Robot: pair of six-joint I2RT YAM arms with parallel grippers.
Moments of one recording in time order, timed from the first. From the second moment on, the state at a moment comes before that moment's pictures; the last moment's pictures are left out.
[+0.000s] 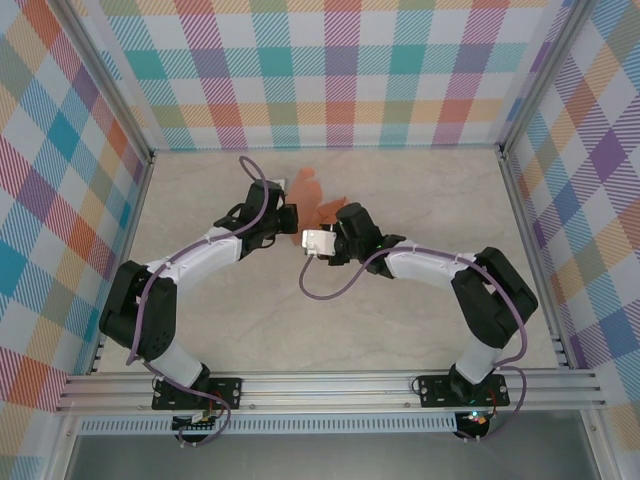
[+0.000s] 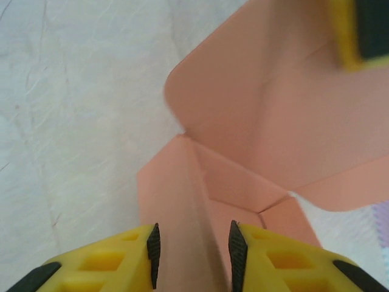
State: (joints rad) left arm -0.49 1.60 1.09 -0.17 -0.01 -0.43; right arm 0.72 1.71 1.02 -0.01 -0.11 -0.92
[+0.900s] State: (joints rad) left arm -0.50 1.60 1.08 -0.13 0.00 -0.36; right arm 0.66 1.87 1.19 -0.40 -0.22 -0.59
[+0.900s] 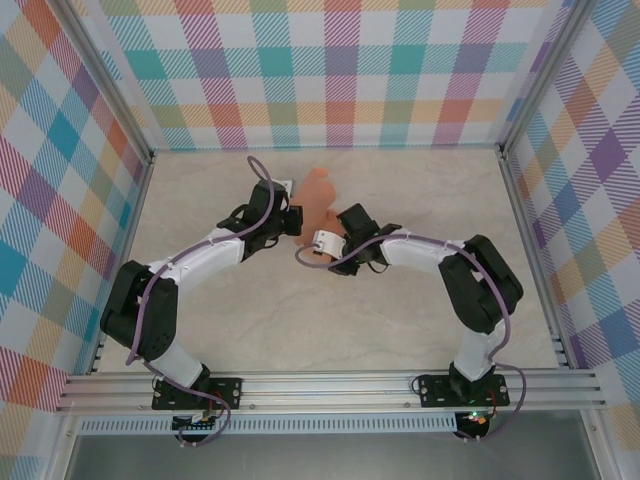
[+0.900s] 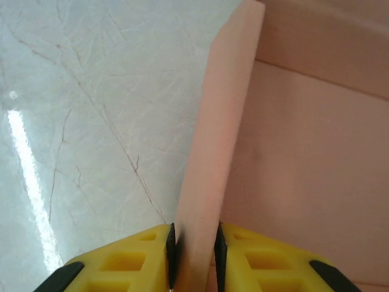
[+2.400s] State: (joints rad) left arm -0.50 1.63 0.98 0.02 0.04 -0.42; right arm 0.58 2.01 1.44 -0.76 -0.54 -0.24
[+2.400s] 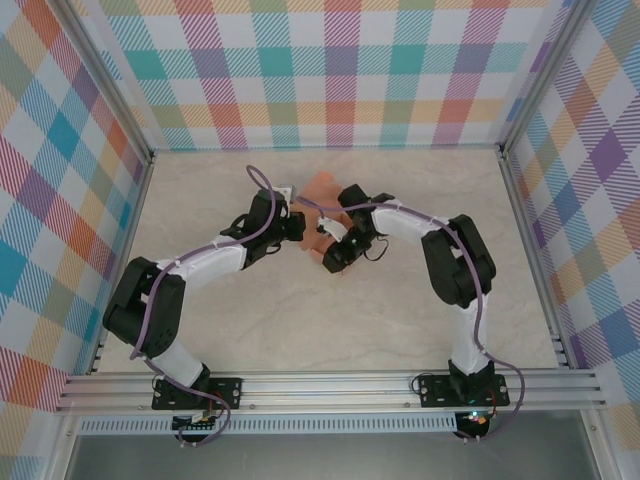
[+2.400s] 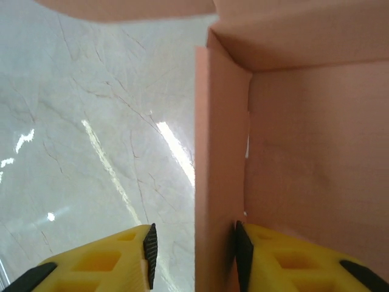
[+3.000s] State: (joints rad) left arm -0.50 1.63 0.99 0.02 0.04 -0.43; right arm 0.64 1.97 1.42 -0.61 -0.41 -0.20
